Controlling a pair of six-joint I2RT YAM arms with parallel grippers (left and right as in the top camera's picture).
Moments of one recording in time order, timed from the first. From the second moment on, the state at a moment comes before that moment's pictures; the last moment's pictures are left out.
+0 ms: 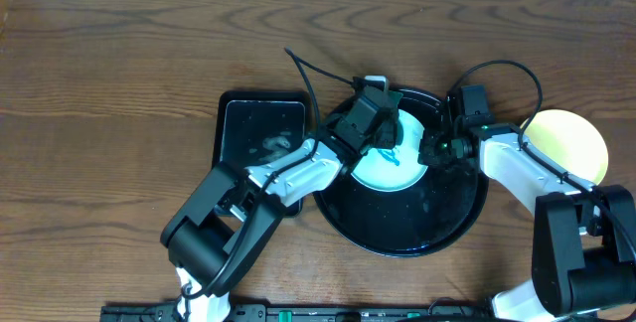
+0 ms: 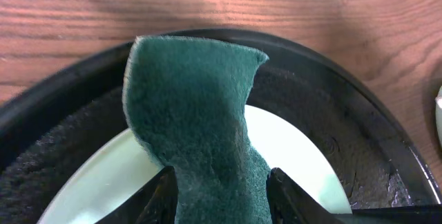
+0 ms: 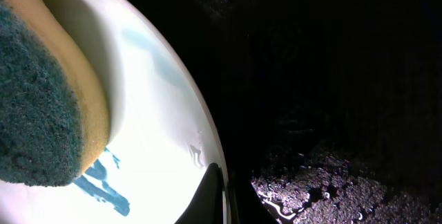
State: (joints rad) left arm -0.73 1.95 1.12 0.08 -0.03 -0.59; right arm 0.17 1.72 0.89 -0.43 -0.18 0.36
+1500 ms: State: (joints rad) left arm -0.76 1.86 1.14 -0.31 0.02 -0.56; right arm 0.18 1.72 0.89 -0.43 -0.18 0.36
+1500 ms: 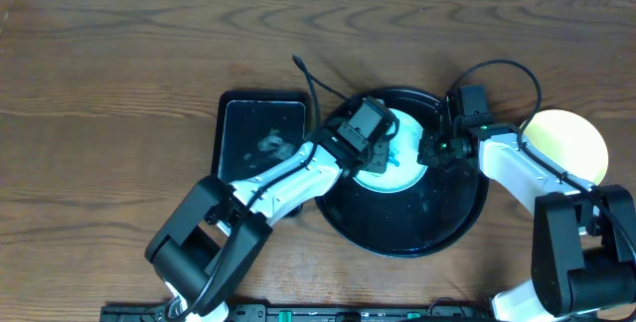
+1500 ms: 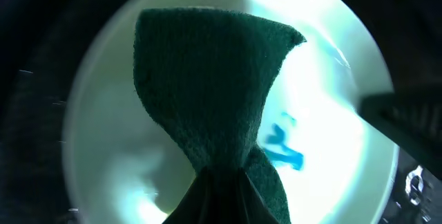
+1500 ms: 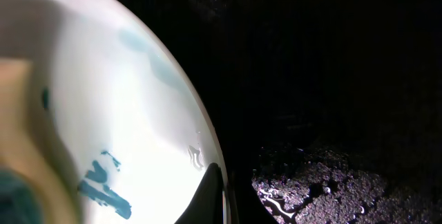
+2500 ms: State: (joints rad) left arm -0.69 1.92 1.16 -0.29 0.00 -0.68; right arm 0.18 1.72 0.89 -0.43 -0.18 0.36
